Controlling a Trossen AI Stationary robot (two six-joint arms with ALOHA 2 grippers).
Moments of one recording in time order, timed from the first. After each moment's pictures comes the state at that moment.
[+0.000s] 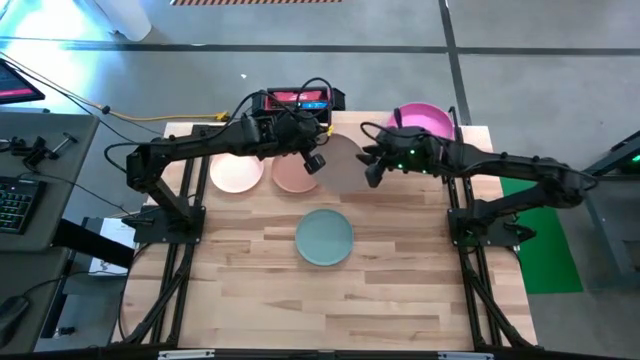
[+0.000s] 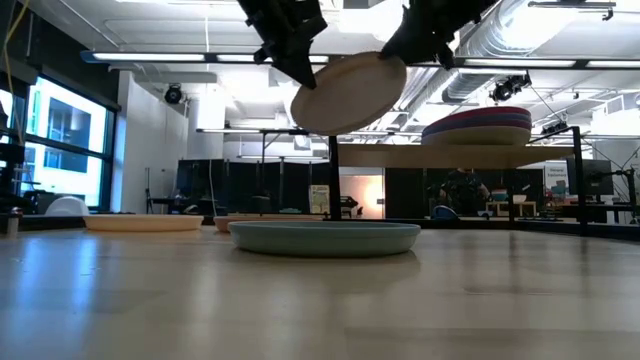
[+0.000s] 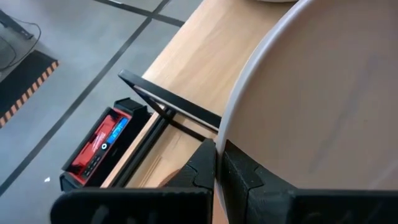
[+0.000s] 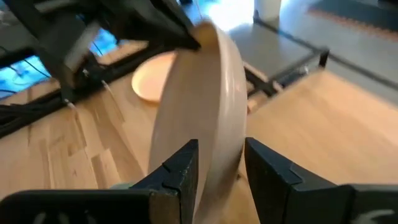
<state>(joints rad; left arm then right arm) 0.27 1.65 1.56 -0.67 -0.38 -0.04 -0.24 1.20 1.05 -0.34 0.18 0.29</state>
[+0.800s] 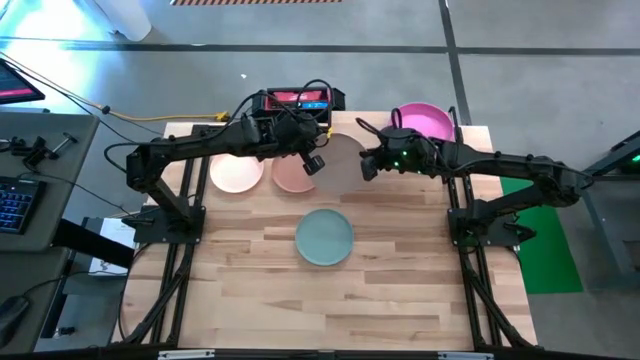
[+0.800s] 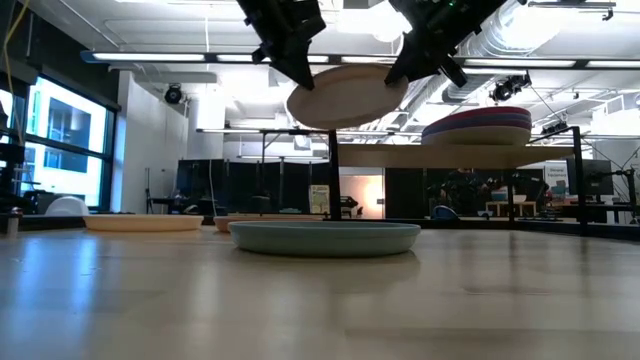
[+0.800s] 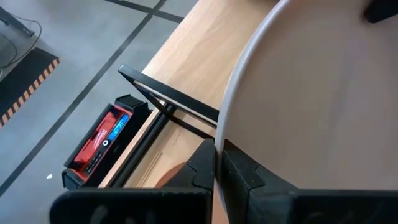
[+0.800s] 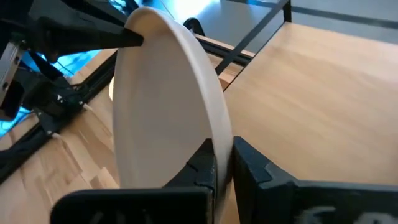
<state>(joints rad) 0.27 1.65 1.56 -0.69 -0.39 -0.04 -0.24 1.23 1.05 -0.40 0.25 0.58</state>
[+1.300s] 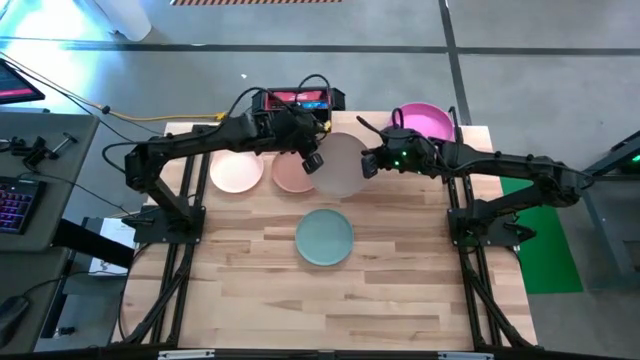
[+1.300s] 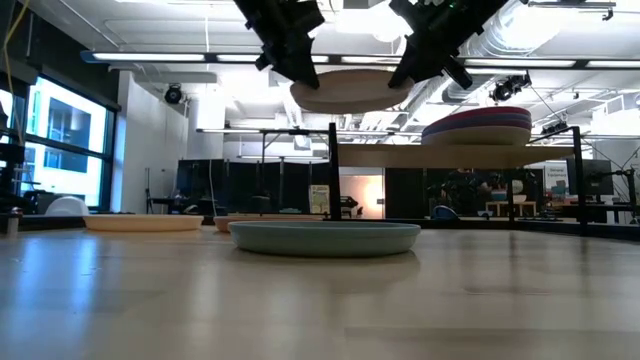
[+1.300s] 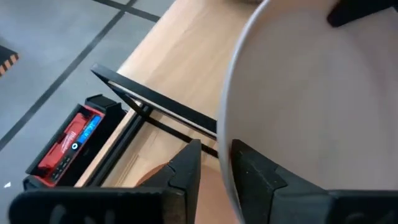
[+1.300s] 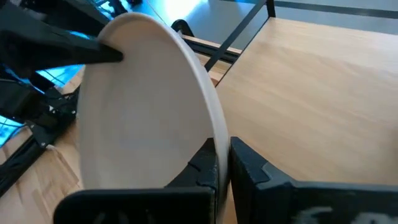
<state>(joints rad) 0.31 1.64 1.56 -0.68 -0.24 -0.05 -0.24 1.23 1.05 -0.42 0.28 0.66</state>
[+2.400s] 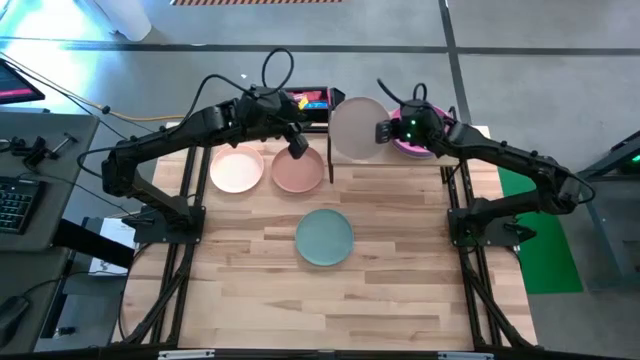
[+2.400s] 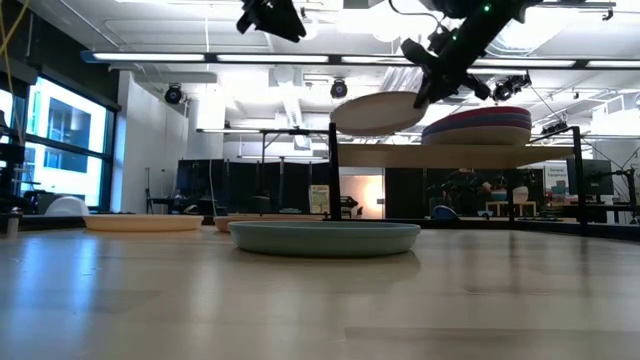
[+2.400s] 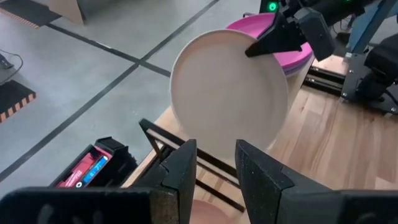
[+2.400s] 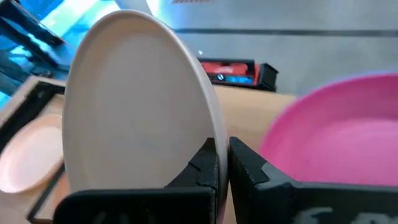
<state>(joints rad) 0.33 1.46 1.56 -0.62 -0.25 -0.05 -0.55 1.22 1.05 -0.45 0.34 0.60</state>
